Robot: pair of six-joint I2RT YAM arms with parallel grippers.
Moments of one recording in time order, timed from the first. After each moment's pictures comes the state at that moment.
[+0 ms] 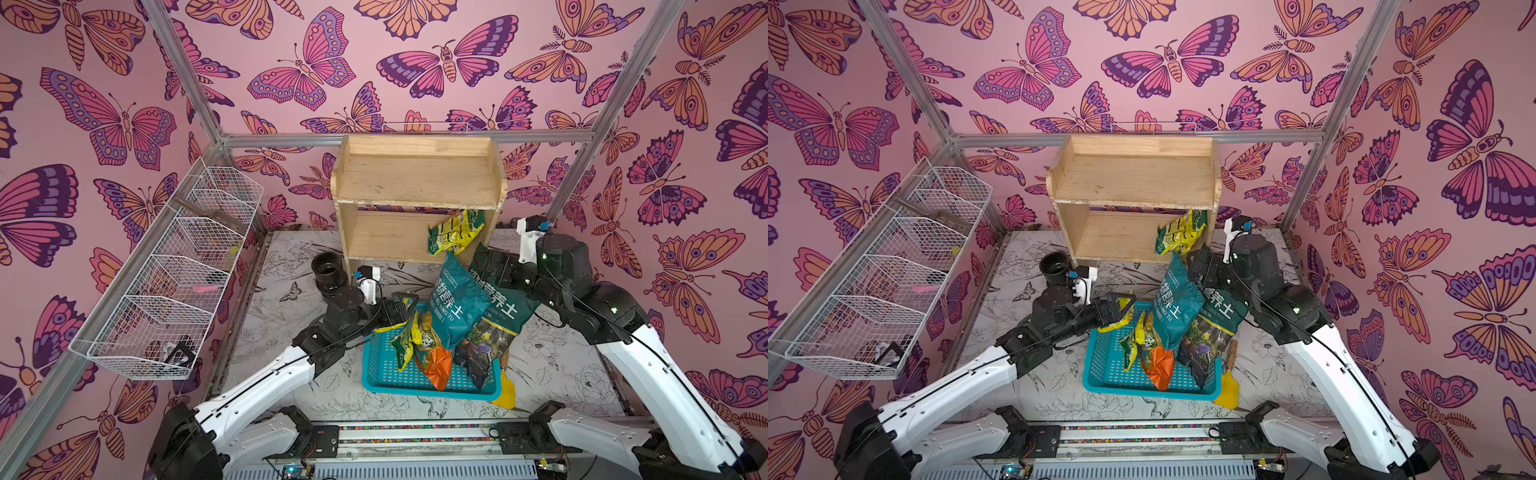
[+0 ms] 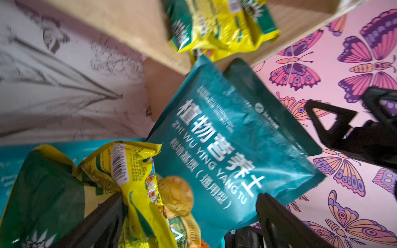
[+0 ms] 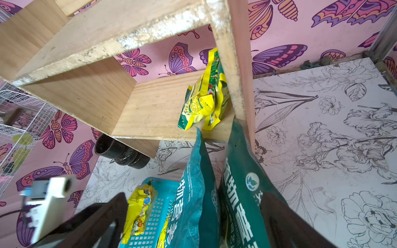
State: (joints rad) left arm -0.70 1.06 0.79 -0.01 0.22 -0.84; right arm 0.60 1.09 1.44 -0.84 0.14 0.52
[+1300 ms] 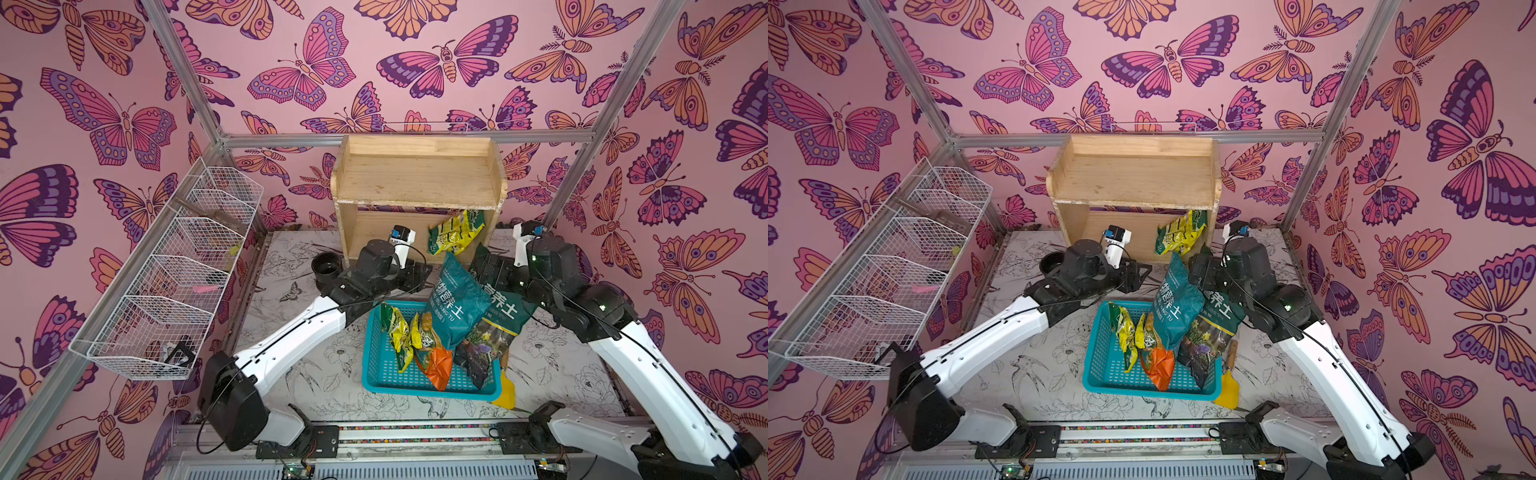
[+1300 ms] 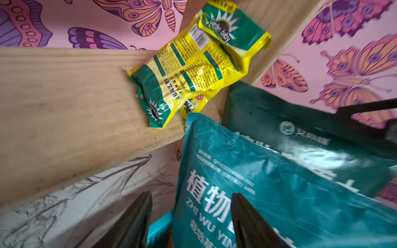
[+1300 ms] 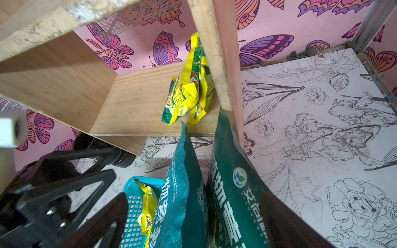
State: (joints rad) left arm -0.70 1.47 1.28 -0.22 0.15 -0.31; right arm 0.60 1.09 1.38 -0.85 0.19 0.53
